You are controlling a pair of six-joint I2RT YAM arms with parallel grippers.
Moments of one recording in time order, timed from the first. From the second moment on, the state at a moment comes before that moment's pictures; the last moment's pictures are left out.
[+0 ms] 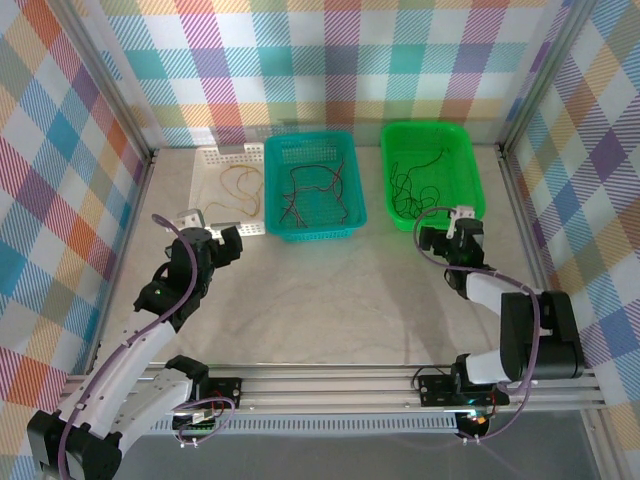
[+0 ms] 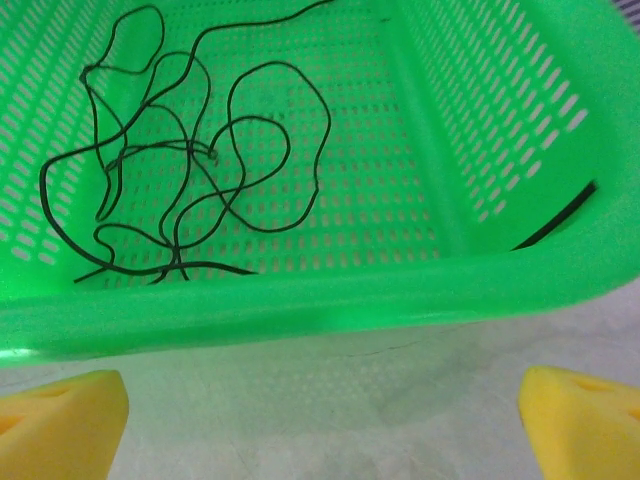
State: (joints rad) left arm -0.37 0.82 0.71 -0.42 -0.44 -0.44; right arm 0.04 1.40 0.50 0.37 0.09 0.09
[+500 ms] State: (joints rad) left arm -0.37 0.85 0.67 -0.39 -0.46 -0.44; right arm 0.03 1.53 0.40 0.69 -0.01 0.06
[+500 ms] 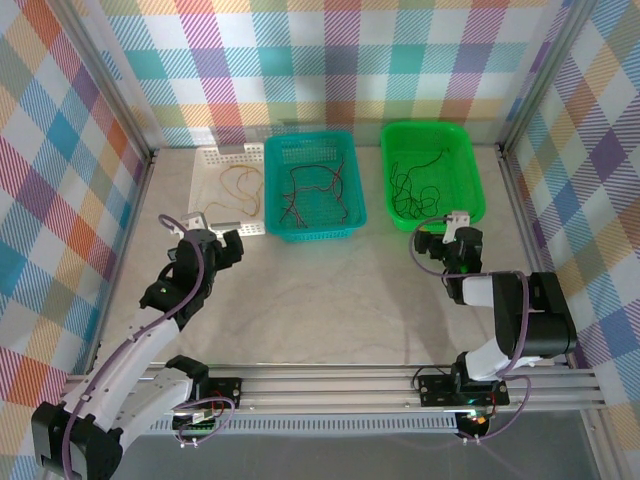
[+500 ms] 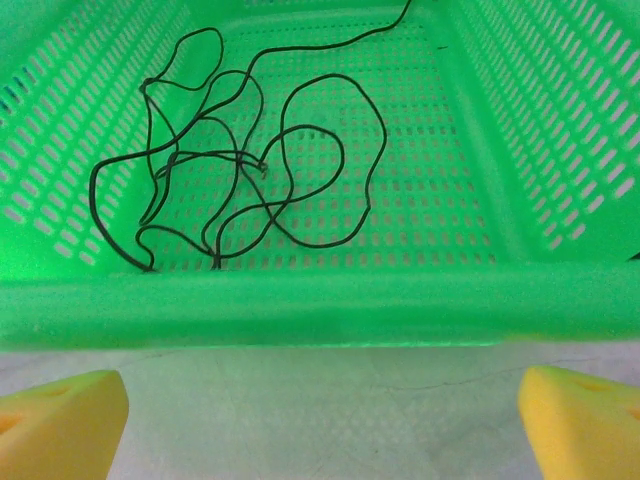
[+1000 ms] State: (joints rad) left arm -0.37 0.88 0.60 -0.30 -0.49 -0.41; right arm 0.05 1.53 0.39 0.77 0.02 0.04
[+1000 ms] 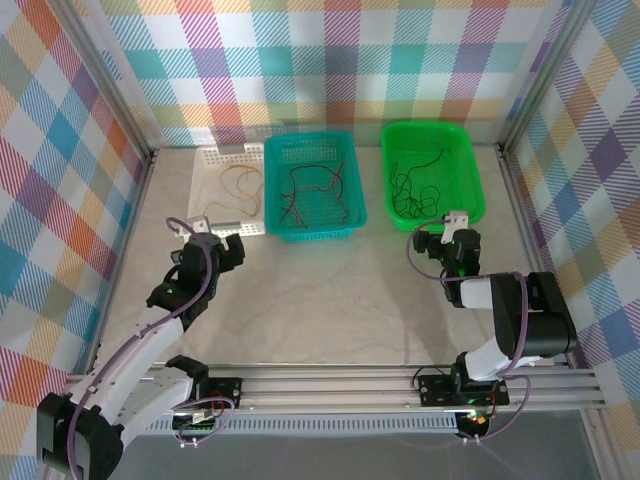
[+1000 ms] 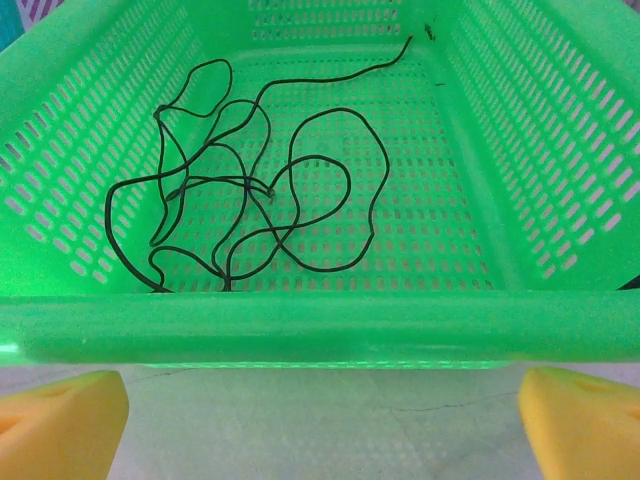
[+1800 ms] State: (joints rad) left arm -0.22 1.21 0.44 0.13 -0.50 -0.27; right arm 0.05 1.53 0.39 0.77 0.02 0.04
